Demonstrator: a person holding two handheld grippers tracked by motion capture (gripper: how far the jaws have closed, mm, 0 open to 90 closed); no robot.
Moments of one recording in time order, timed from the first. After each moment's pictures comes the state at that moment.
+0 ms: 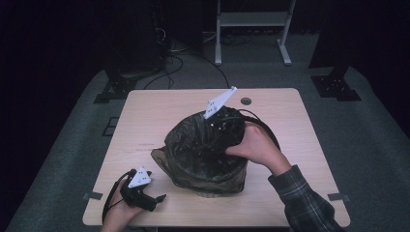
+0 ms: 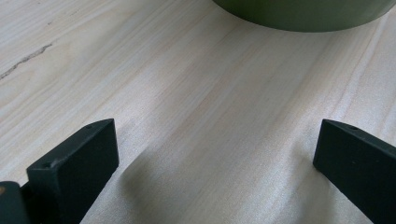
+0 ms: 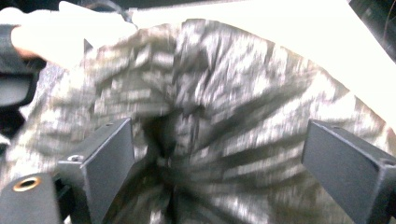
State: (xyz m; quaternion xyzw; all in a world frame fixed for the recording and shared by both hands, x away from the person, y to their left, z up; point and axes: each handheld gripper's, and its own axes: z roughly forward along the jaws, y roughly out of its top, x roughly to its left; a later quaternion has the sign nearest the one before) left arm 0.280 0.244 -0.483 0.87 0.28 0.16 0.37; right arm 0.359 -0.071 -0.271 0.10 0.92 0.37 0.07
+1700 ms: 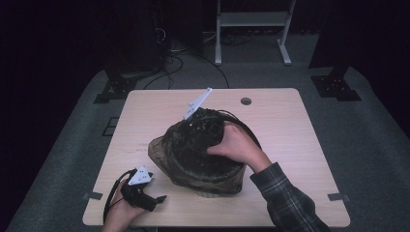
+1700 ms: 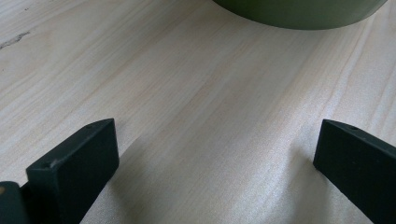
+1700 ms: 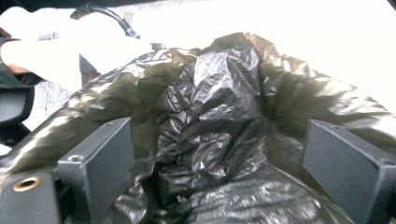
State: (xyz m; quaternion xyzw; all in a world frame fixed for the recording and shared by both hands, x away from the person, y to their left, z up) left arm 0.283 0.245 -0.484 0.88 0.28 0.12 0.37; right arm 0.372 -0.026 -0.286 0.12 0.93 0.35 0.04
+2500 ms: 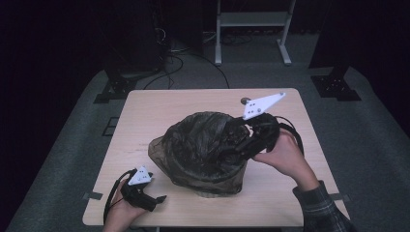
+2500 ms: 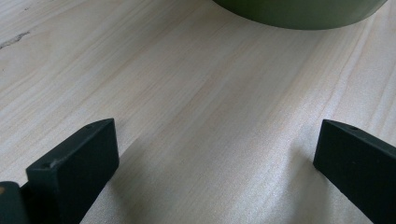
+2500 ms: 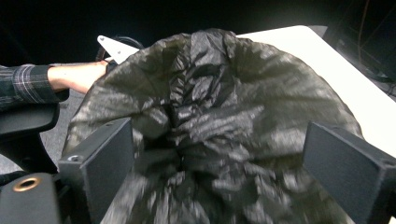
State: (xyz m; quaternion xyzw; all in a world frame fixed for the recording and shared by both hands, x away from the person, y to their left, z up) left arm 0.283 0.245 -0.484 0.88 0.28 0.12 0.37; right arm 0.331 -0.146 -0.268 0.14 0.87 0.46 0.07
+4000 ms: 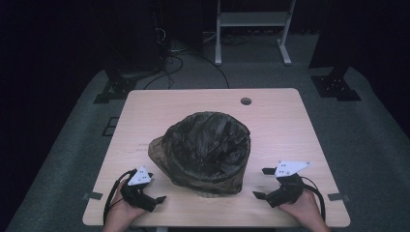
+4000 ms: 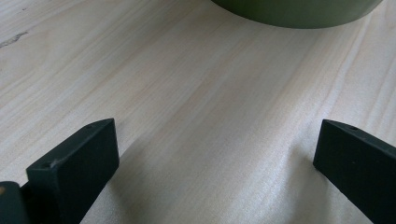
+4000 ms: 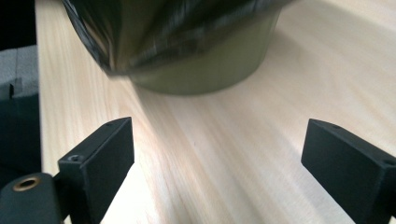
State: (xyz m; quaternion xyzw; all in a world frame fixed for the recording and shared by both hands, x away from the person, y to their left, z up) left arm 0.282 0.246 -0.484 0.88 0.28 0.12 0.37; right arm 0.279 -0.238 -0.456 0.25 0.86 0.45 0.08
